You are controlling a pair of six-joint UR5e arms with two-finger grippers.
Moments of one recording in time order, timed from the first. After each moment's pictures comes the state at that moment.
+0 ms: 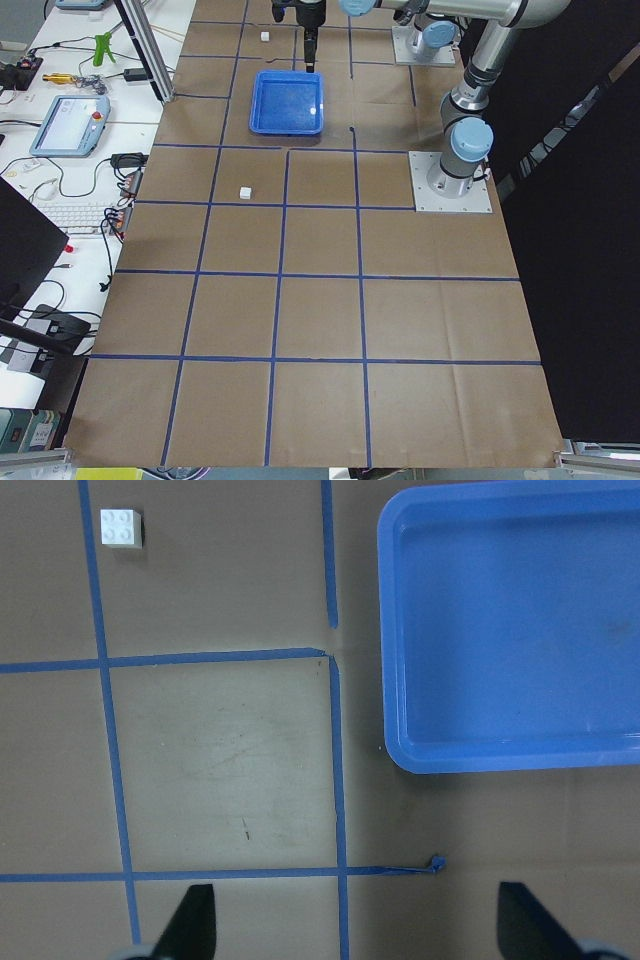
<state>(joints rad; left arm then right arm) -1.62 -1.55 -1.55 -1.62 1.62 -0.01 1.57 -1.47 1.46 -1.55 -1.57 0.03</state>
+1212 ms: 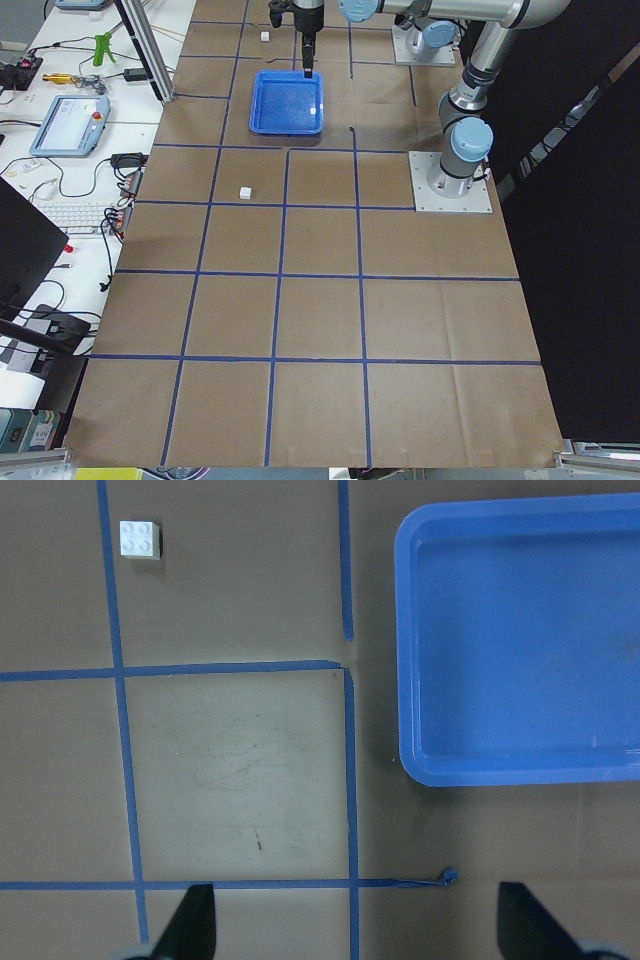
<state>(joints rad) -1.57 -1.54 -1.58 -1.60 1.62 0.02 1.57 -1.47 1.46 -1.55 -1.57 0.03</state>
